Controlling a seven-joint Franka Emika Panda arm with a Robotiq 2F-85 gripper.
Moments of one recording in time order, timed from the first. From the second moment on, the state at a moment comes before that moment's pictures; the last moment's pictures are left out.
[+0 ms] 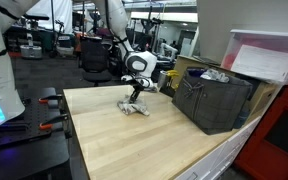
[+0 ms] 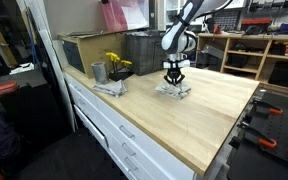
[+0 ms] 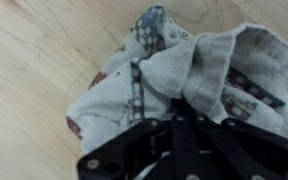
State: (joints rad) arm -0.04 0.73 -0.08 -1.83 0.21 2.40 0.63
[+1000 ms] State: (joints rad) arm -0.04 0.63 -0.07 -1.85 0.24 2.20 0.49
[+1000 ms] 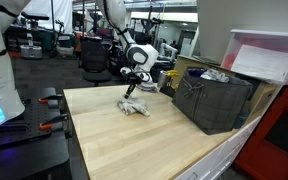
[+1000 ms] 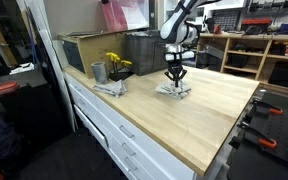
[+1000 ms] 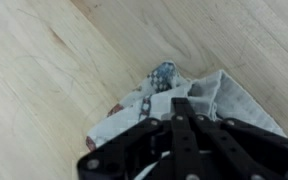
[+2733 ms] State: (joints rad) arm -0.02 0.70 -0.08 -1.84 0.22 2.29 0.45
